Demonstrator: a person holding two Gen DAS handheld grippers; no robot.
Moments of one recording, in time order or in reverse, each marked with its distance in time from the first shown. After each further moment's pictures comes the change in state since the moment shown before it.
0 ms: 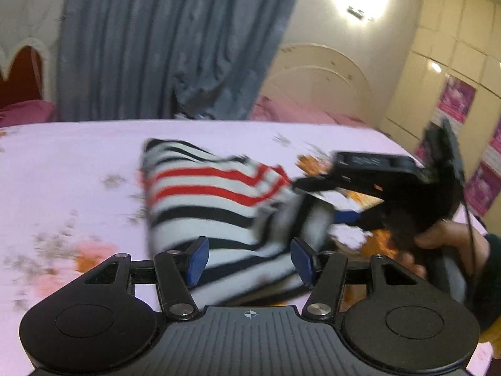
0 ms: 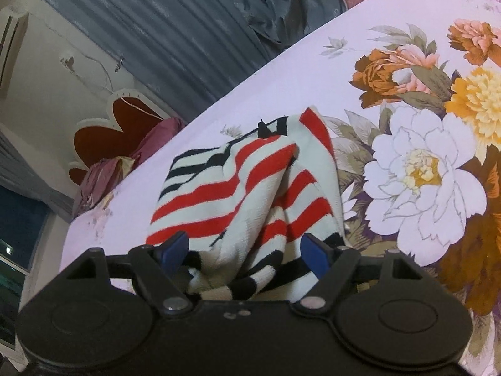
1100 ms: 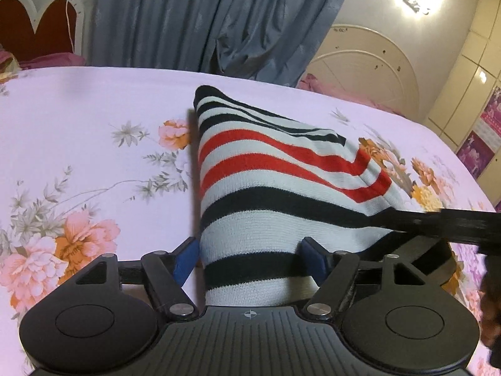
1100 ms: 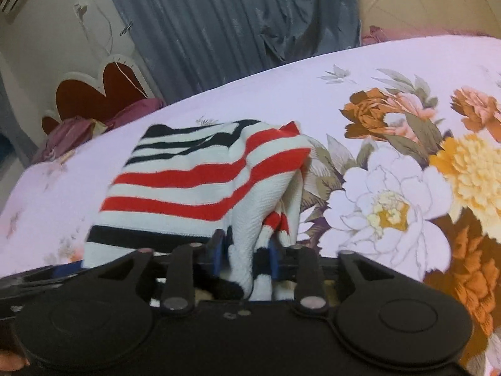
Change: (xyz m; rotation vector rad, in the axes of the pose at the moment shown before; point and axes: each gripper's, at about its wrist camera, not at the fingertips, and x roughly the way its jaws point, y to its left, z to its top) left arm 0.111 0.032 -0.012 -0.135 0.126 0.083; right arm -0.003 -0.004 -0.010 -0.298 -0.023 -0.172
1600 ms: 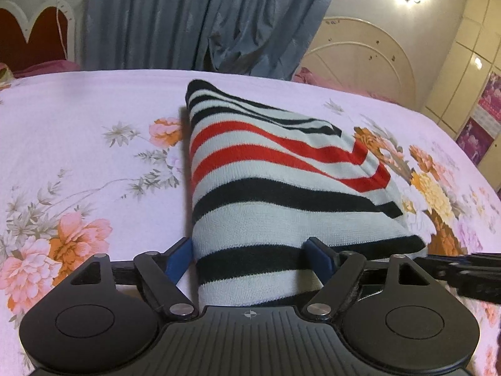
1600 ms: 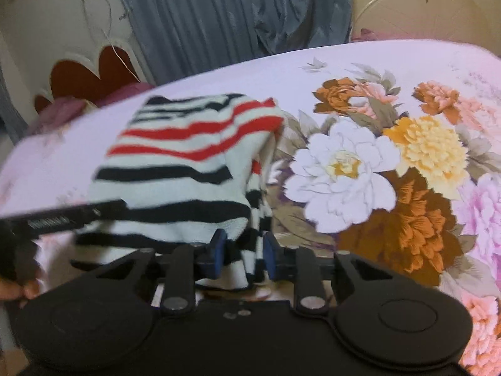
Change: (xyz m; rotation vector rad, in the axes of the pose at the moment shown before) left arm 0.006 -0.008 -0.006 0.058 0.012 0.002; right arm -0.029 0.003 -0.048 -0.129 0.022 -0.152
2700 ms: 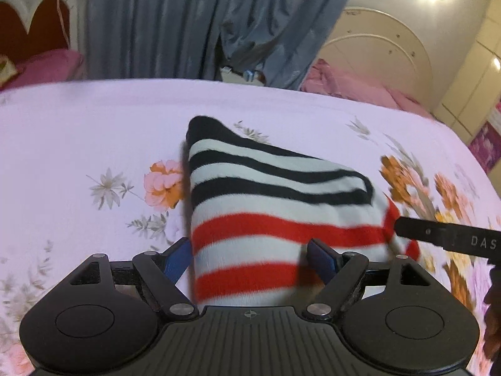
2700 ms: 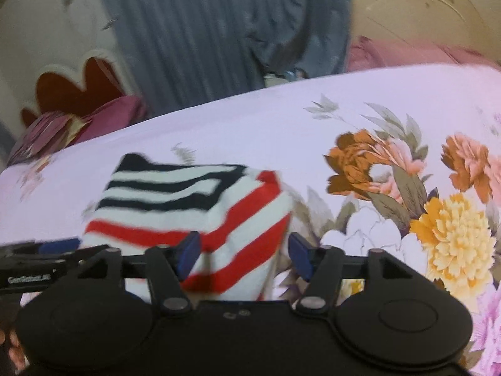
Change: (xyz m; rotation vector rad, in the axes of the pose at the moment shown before) left arm 0.050 0.009 0.091 -0.060 0.079 0.032; right arm 0.055 -0.006 0.111 0.105 0.001 0.035
